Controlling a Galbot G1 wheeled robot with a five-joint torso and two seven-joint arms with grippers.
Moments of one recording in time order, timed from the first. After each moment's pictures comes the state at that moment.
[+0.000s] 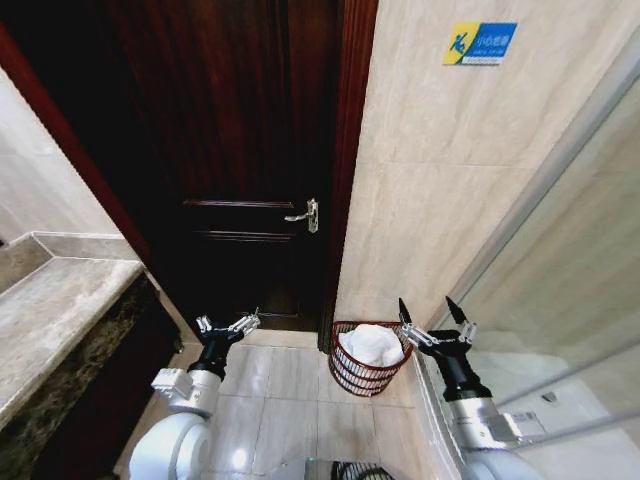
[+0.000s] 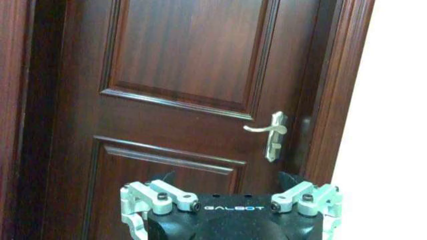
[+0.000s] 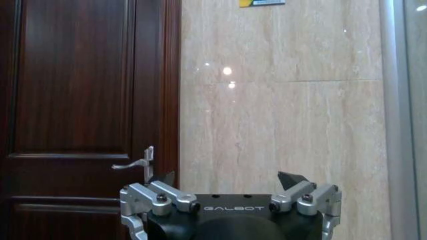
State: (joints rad) left arm 1.75 -1.55 -0.64 -2.41 -0.27 0.16 0.08; right arm -1.86 1.52 0.61 2.48 0.12 0.06 -0.11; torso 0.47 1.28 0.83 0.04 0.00
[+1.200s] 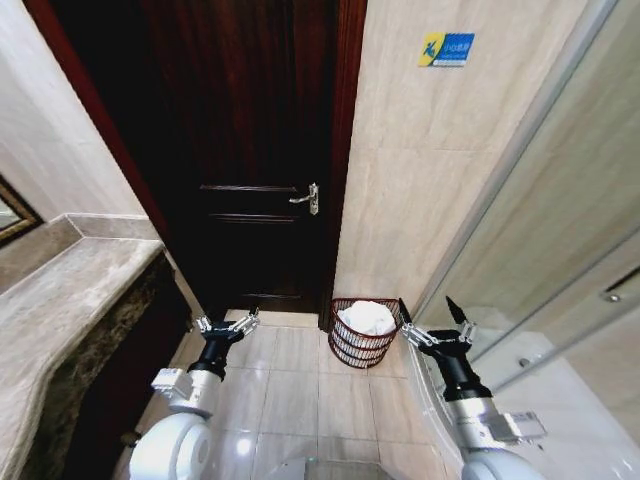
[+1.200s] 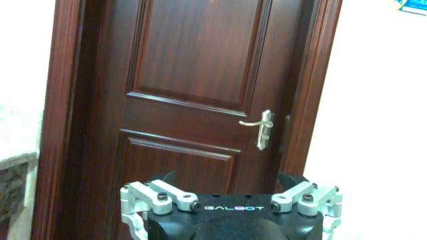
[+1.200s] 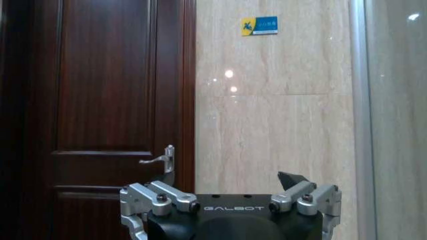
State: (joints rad) left arm 1.75 -1.55 -0.64 -2.41 -0.27 0.16 0.08; right arm -1.86 1.52 0.61 2.48 0.12 0.06 -0.11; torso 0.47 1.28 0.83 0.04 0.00
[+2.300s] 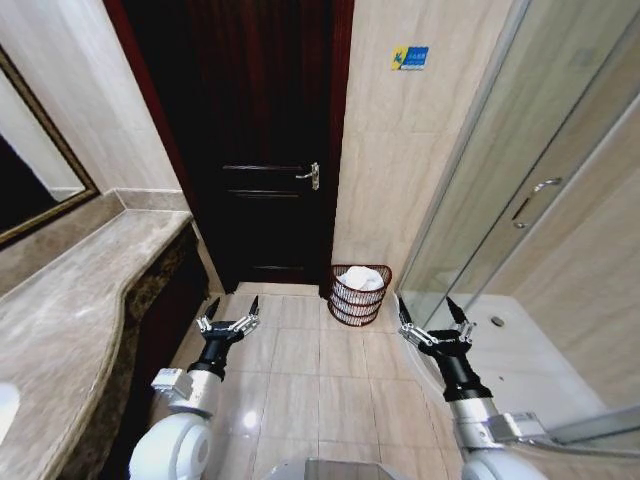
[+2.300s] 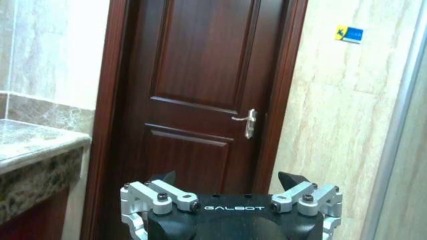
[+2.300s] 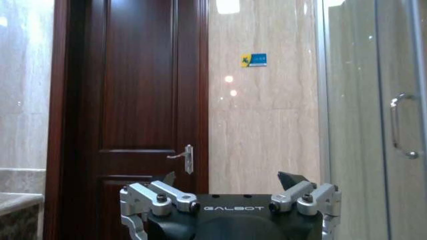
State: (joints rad) left arm 1.75 -1.55 -0.64 -2.41 -0.27 0.16 0.08; right arm -1.86 1.52 0.61 2.48 0.12 0.06 -0.11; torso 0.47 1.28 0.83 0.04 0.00
